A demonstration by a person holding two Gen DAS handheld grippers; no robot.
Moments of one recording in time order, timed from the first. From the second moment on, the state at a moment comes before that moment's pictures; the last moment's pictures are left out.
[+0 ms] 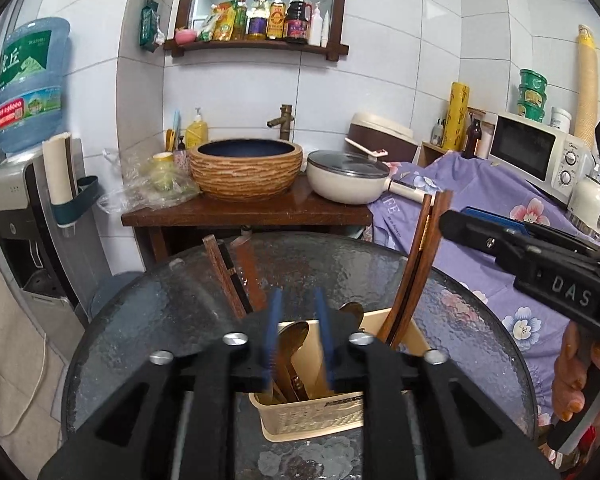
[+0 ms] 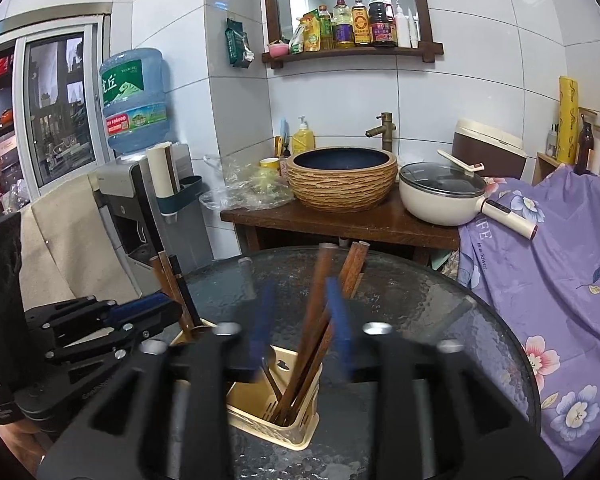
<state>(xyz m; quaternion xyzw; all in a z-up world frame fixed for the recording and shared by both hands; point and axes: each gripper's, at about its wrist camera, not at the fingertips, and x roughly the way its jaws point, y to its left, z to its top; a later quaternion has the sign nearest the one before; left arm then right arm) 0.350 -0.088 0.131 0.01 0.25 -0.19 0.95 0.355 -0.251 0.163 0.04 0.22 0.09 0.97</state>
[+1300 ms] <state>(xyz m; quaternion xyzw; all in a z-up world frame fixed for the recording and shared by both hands) 0.034 0.006 0.028 0.00 0.13 -0.07 0.99 -0.017 -0.192 0.020 -0.02 0.11 0.02 0.99</state>
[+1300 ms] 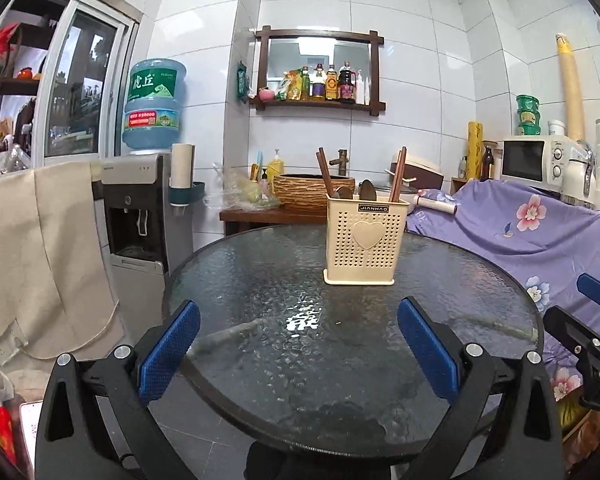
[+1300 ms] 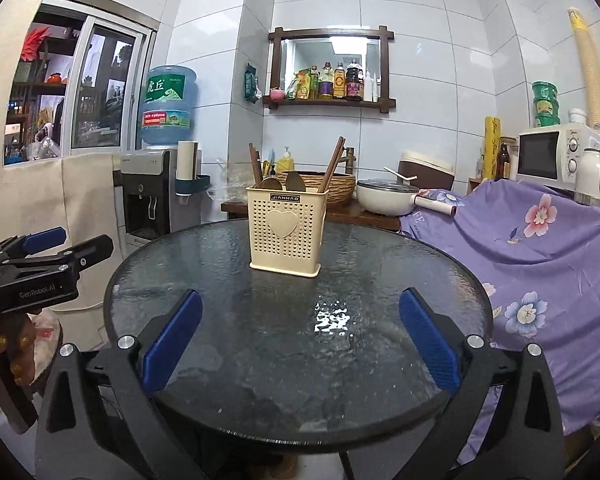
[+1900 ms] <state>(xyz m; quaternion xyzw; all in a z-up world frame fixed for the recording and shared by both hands) 0.003 0.004 0.028 0.00 0.12 -0.08 0.99 -0.046 -0.193 0.026 -0.01 0.10 0.02 1.00</state>
